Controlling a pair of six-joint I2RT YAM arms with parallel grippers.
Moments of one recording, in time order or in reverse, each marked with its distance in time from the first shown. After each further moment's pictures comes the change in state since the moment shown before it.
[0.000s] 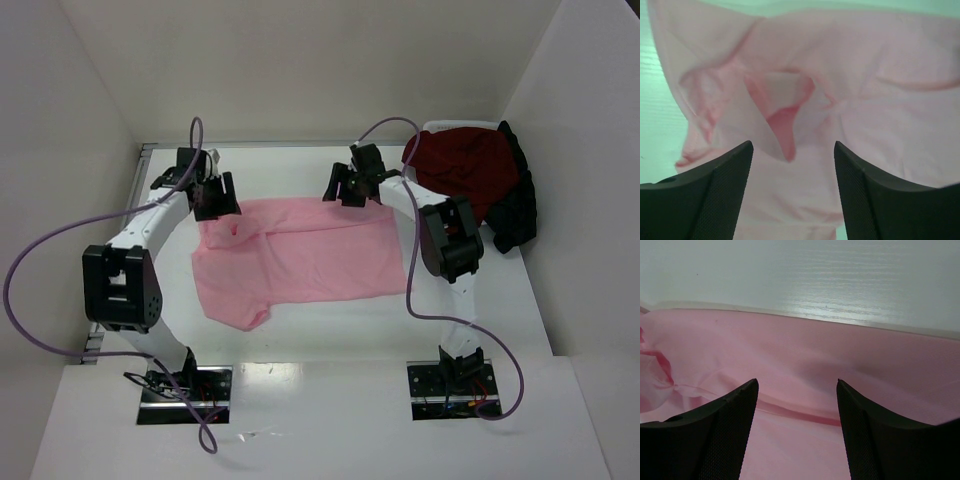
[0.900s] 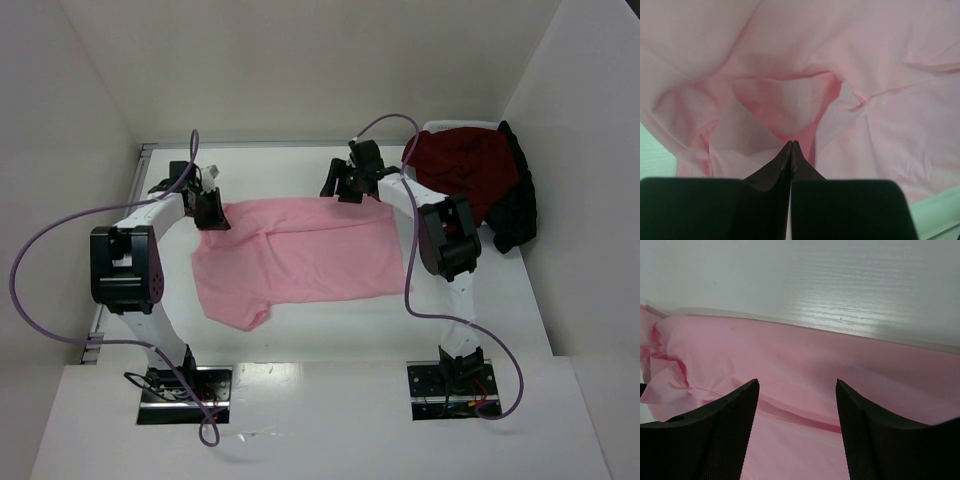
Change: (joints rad) left arm 0.112 0.171 -0.049 0.122 0.201 0.111; right arm 0.000 0.021 0.053 -0.003 -0.027 0.012
